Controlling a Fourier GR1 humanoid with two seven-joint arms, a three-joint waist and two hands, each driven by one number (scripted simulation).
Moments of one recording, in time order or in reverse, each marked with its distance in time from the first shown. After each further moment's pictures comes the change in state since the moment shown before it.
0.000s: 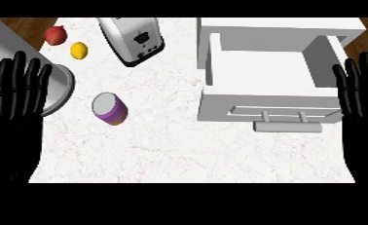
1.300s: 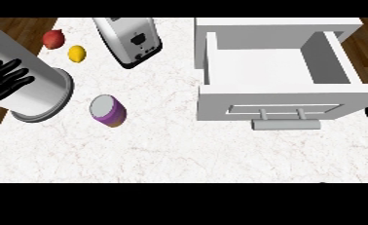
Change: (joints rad) left arm -0.149 0.603 0.228 0.599 0.744 -0.985 0.061; right arm 0.264 -0.039 -0.187 -0.037 -0.159 0.078 0.122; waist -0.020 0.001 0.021
